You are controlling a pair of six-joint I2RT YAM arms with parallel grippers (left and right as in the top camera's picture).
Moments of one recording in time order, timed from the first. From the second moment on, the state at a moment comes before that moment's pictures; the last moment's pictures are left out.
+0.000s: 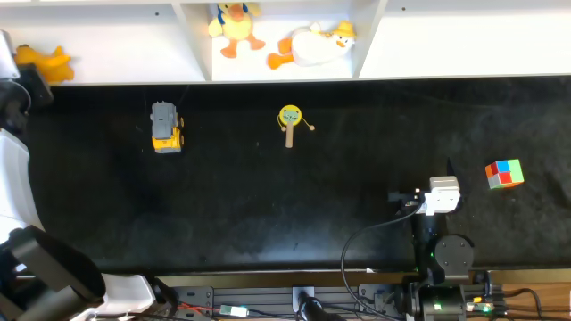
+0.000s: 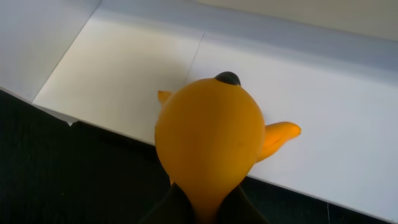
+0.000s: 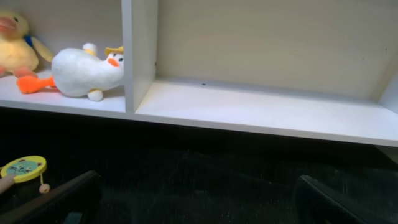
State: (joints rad) left arm 0.54 1.63 1.31 -0.34 0.17 0.16; right arm 0.01 0.01 0.02 -0.02 0.00 -0.09
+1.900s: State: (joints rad) left arm 0.48 1.69 1.33 -0.16 0.13 0.18; right arm 0.01 0.01 0.02 -0.02 0.00 -0.09
